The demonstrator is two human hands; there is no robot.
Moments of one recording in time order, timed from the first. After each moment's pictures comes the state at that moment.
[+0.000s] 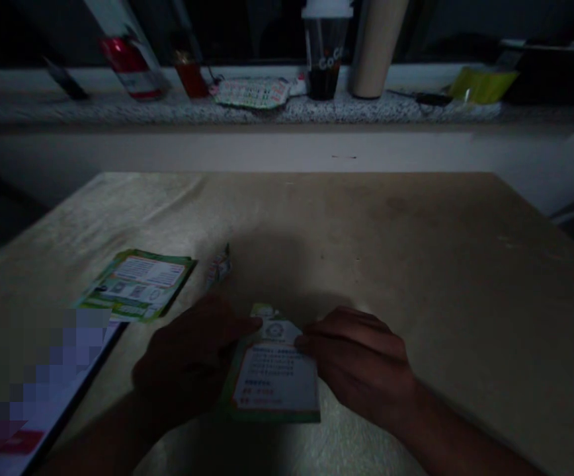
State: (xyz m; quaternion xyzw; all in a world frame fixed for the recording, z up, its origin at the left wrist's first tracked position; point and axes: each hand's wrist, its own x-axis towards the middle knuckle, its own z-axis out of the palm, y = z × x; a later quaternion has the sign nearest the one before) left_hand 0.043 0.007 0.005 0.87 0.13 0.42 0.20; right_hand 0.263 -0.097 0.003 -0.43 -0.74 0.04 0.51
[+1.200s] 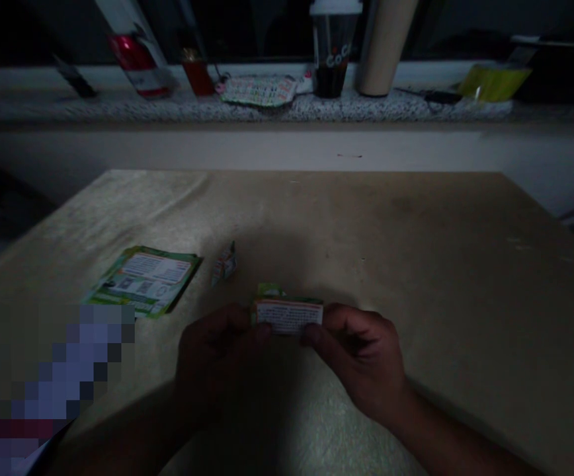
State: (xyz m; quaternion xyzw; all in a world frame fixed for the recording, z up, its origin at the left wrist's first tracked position) left_hand 0.065 -0.020 -0.005 0.60 0.37 0.40 0.58; right_hand 0.244 -0.095 -0.007 -0.52 -0.50 0.33 0.61
